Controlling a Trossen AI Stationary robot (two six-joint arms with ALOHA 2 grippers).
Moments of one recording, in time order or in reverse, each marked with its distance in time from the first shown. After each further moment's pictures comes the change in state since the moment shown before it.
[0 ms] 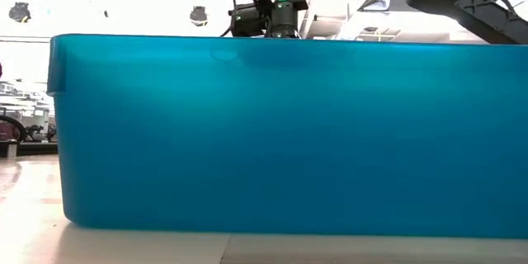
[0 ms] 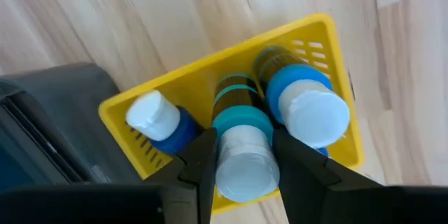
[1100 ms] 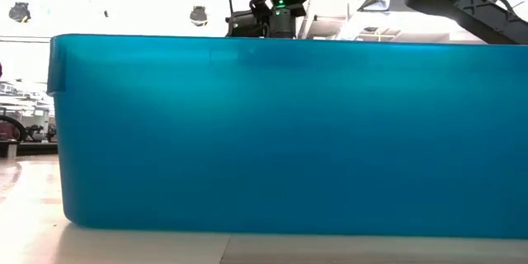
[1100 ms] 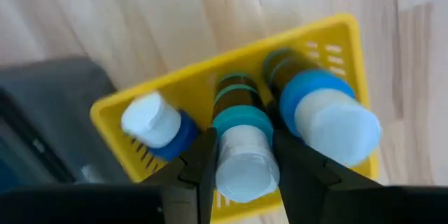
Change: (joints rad) left arm 0.000 0.000 0.000 0.017 0.000 0.000; right arm 0.011 0.015 -0.039 0.027 0.000 -0.032
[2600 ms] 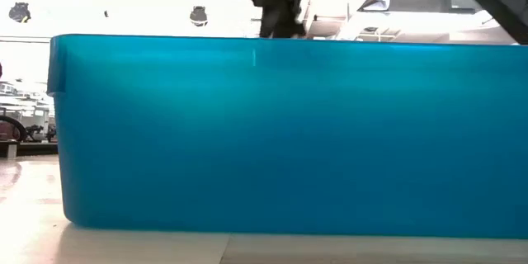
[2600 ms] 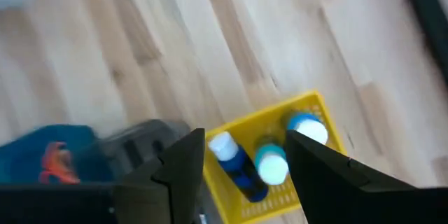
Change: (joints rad) left arm 0.010 0.000 0.000 -0.019 -0.020 0.010; right arm 0.004 -0.229 0.058 0.110 -0.089 0.091
